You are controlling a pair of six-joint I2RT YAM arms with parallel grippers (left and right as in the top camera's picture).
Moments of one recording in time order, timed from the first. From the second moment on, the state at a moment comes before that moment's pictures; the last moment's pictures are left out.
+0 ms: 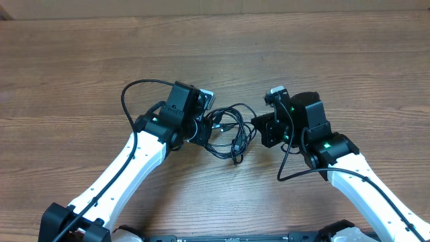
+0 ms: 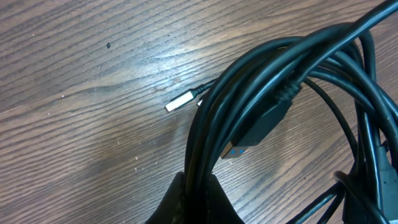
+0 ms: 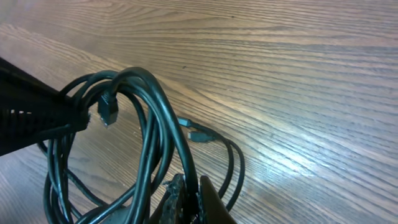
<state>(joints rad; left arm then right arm) -0.45 1.47 1.03 -0.63 0.18 -0.15 0.36 1.27 0.77 -0.28 -0.35 0.16</state>
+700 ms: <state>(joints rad) -0.45 1.47 1.03 -0.57 0.19 -0.21 0.36 1.27 0.77 -0.35 -0.19 0.44</state>
